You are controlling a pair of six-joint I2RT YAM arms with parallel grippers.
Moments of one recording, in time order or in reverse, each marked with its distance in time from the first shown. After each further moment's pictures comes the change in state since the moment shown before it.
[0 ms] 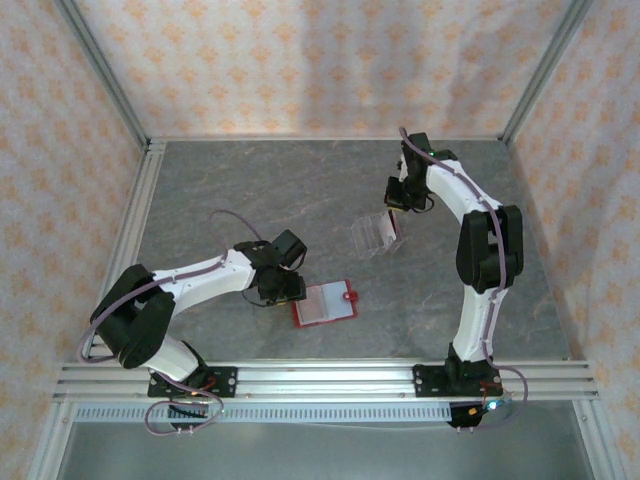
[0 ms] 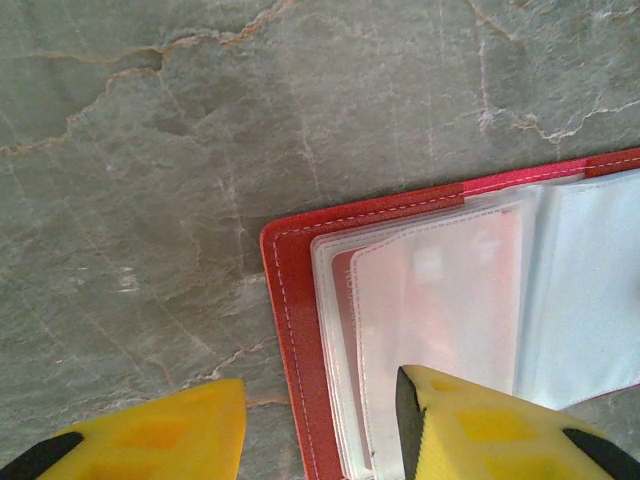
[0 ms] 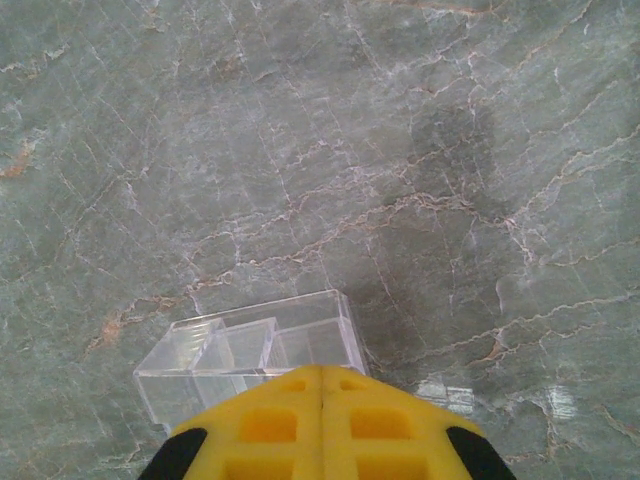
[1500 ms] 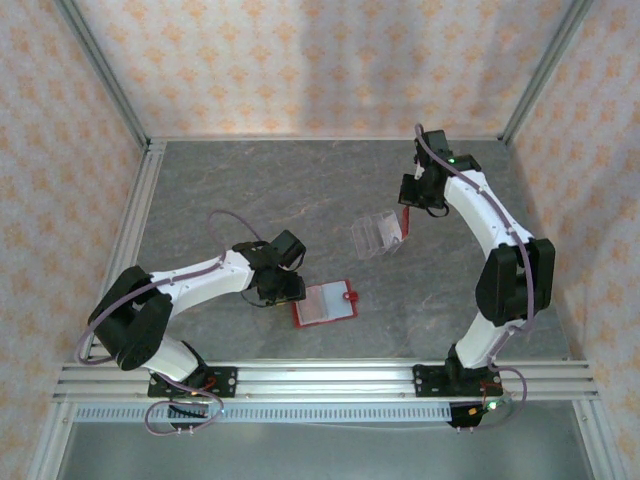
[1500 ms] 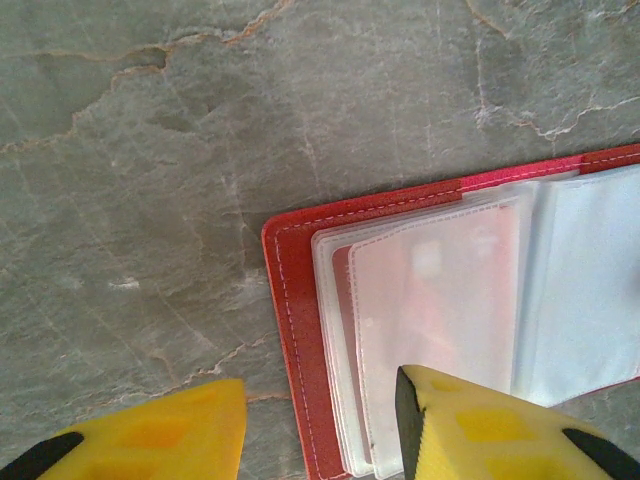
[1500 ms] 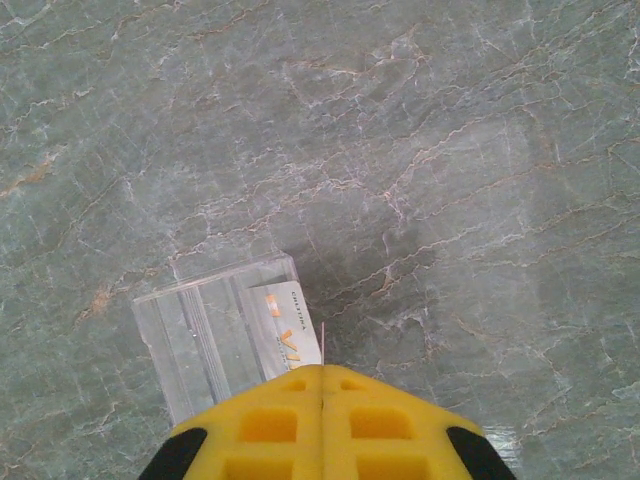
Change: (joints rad) left arm 0.000 -0.015 -0.006 0.000 0.000 0.000; right arm 0.009 -0.278 -0.122 -0.015 0.173 -0.013
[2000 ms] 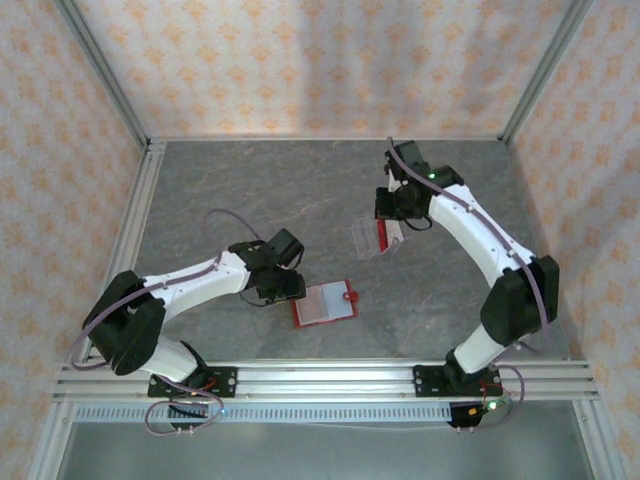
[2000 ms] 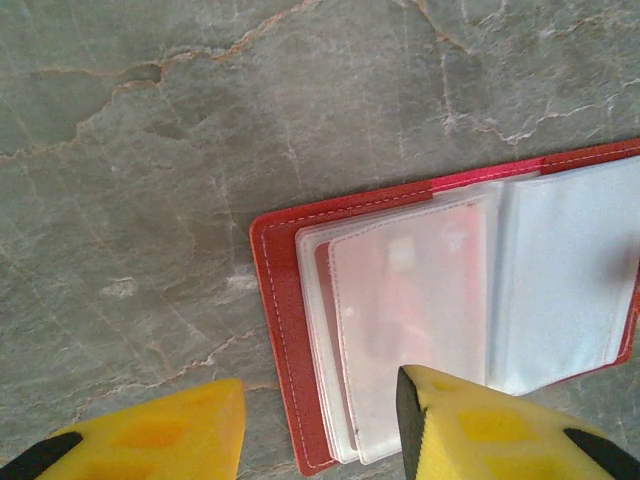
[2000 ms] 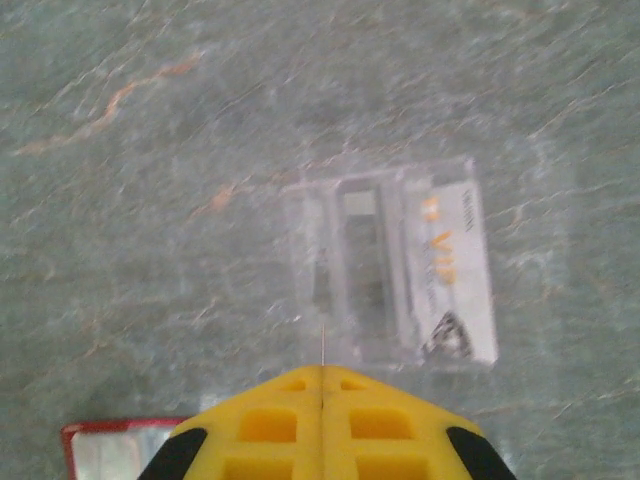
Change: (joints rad) left arm 0.000 -0.038 -0.002 0.000 -0.003 0.000; right arm 0.222 -0.128 -0.070 -0.027 -0.001 0.039
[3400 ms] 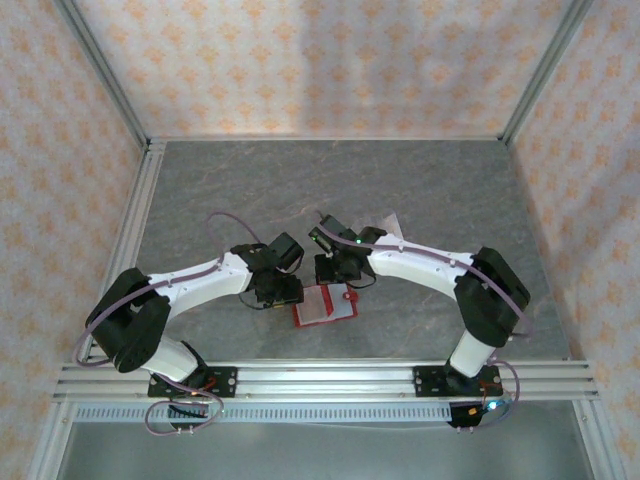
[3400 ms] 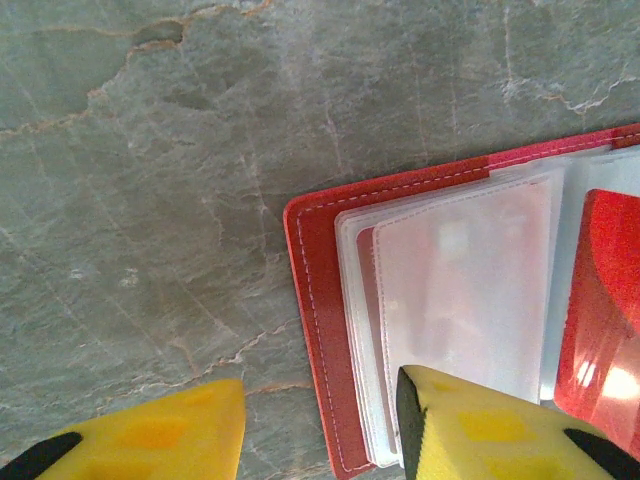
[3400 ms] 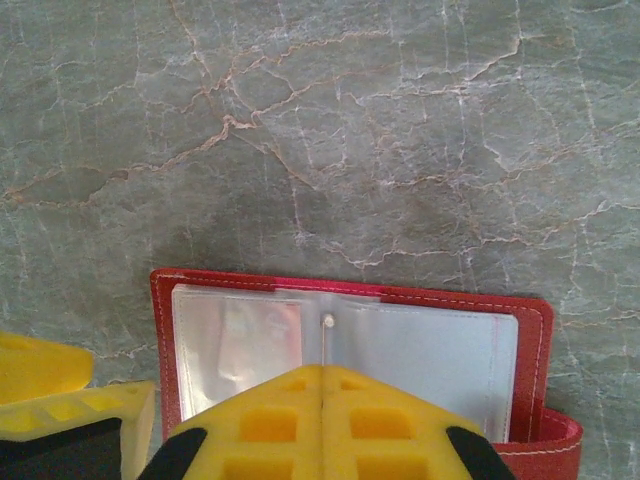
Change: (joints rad) left arm 0.000 0.024 -0.022 -0.003 0.005 0.027; right arm 0.452 0.100 -0.280 0.302 -0.006 0.315
